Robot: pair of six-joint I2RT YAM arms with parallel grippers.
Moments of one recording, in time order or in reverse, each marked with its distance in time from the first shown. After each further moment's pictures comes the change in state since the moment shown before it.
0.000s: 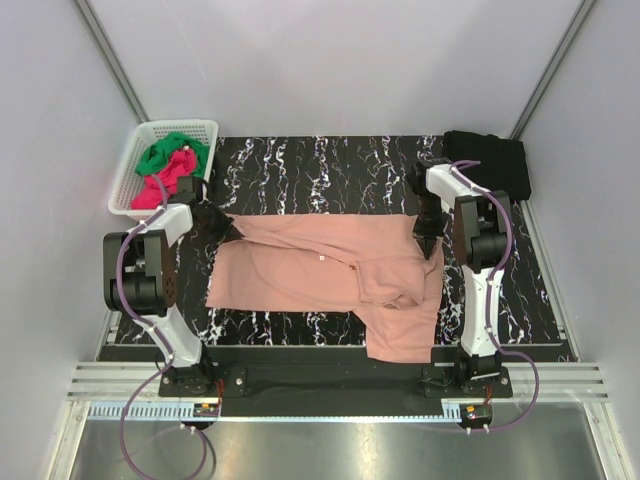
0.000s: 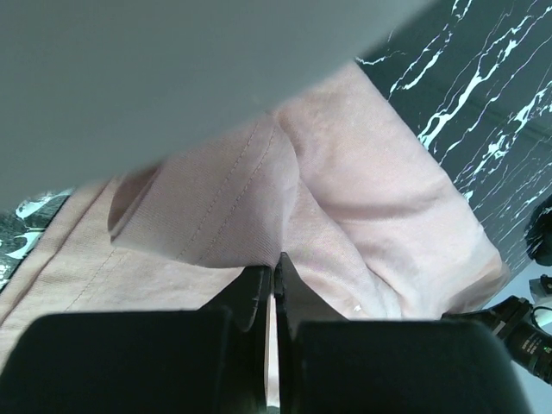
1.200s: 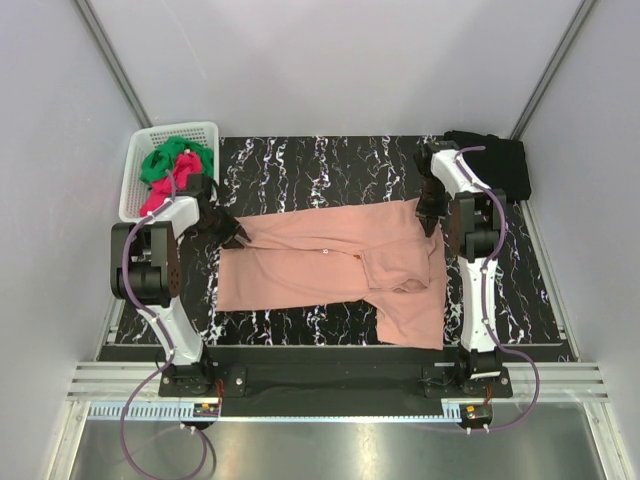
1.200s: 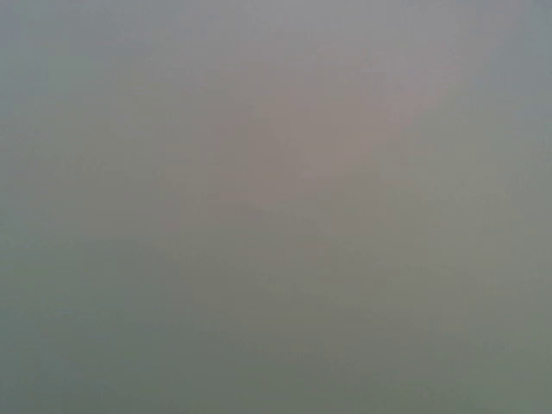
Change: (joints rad) left arm -0.043 0.080 0.085 -0.140 -0.011 0.087; right arm -0.057 0.196 0.376 -0.070 -0.008 -0.048
